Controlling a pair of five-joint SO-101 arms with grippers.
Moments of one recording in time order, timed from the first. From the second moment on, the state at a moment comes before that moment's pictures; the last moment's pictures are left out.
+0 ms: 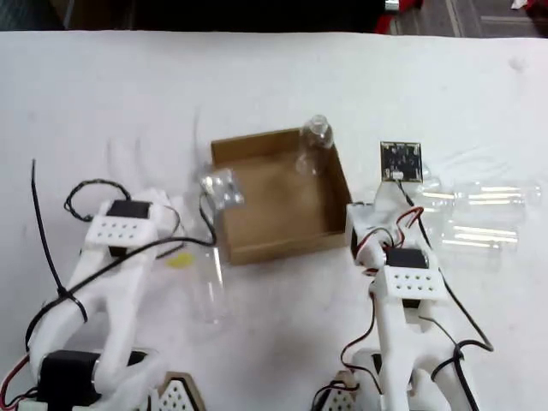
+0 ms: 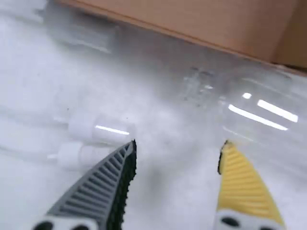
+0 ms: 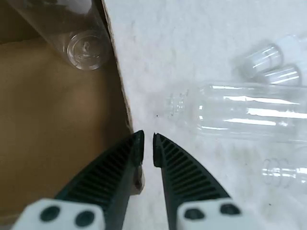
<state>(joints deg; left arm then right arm) -2.1 -19.6 49.4 52.4 -55.1 -0.6 -37.5 66.0 26.5 2.5</state>
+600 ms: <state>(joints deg) 4.0 -19.6 28.3 78.2 13.1 -0.6 -37.5 66.0 26.5 2.5</state>
